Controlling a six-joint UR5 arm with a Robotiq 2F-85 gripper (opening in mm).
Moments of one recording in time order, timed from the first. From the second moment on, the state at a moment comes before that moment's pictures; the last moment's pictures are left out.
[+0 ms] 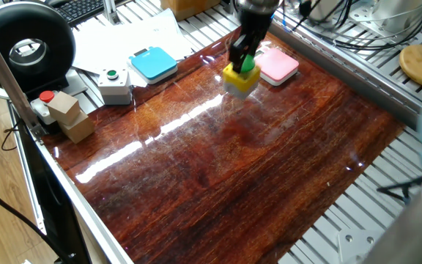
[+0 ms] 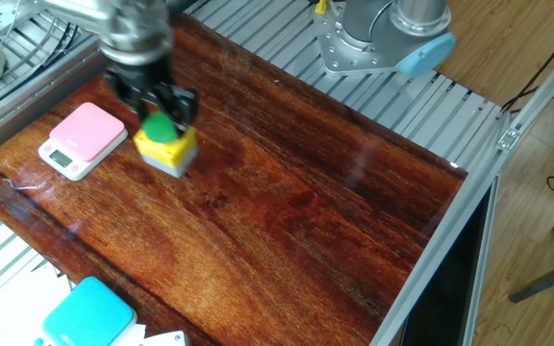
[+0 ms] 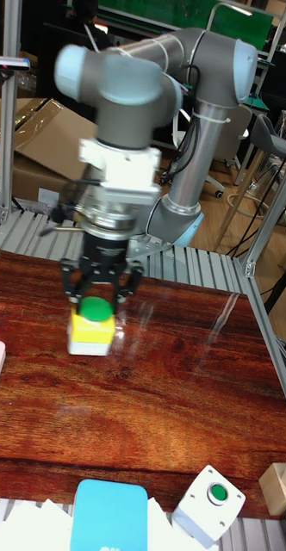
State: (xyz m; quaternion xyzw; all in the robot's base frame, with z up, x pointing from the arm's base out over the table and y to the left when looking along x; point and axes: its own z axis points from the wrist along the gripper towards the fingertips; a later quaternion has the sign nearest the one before) arm 0.545 -0.048 0.143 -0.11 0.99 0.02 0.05
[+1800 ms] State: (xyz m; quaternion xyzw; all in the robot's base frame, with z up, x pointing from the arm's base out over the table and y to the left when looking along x) arm 0.543 0.008 0.077 -0.10 0.99 0.06 0.07
